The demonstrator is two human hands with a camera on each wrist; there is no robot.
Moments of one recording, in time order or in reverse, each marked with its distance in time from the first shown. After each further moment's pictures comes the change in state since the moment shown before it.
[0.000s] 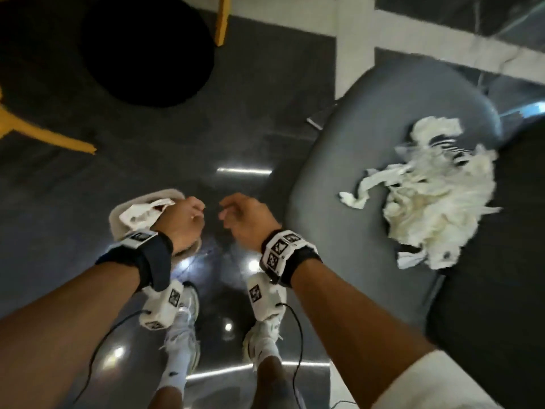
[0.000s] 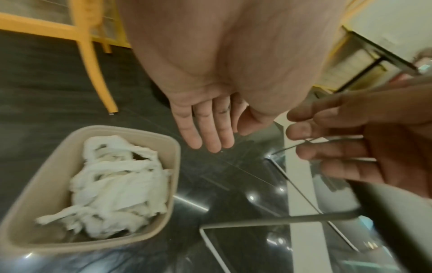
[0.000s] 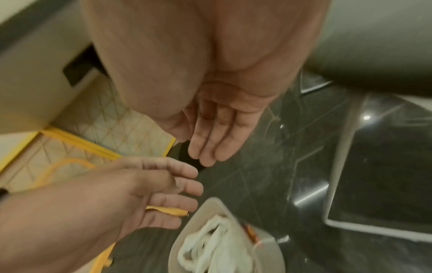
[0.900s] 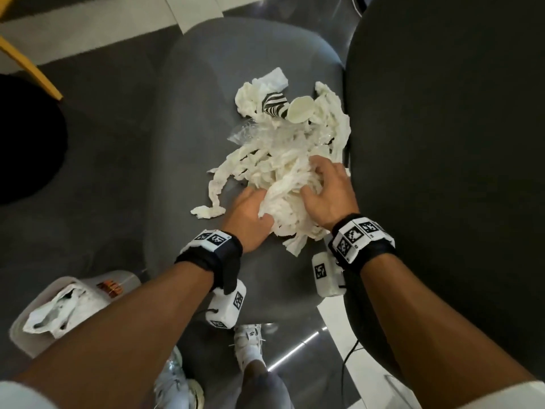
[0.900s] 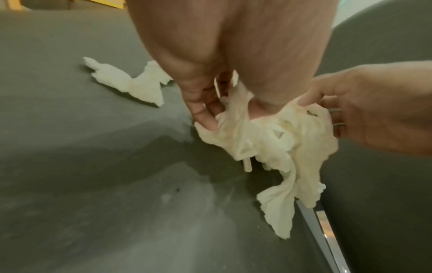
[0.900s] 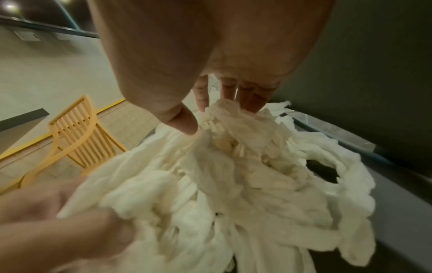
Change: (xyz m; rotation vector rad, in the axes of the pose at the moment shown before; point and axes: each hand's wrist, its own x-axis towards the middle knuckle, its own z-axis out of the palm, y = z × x) left_hand -0.008 0.327 0.225 0.132 -0.327 0.502; right_hand -0.150 0.226 -0.303 0.028 0.743 0.310
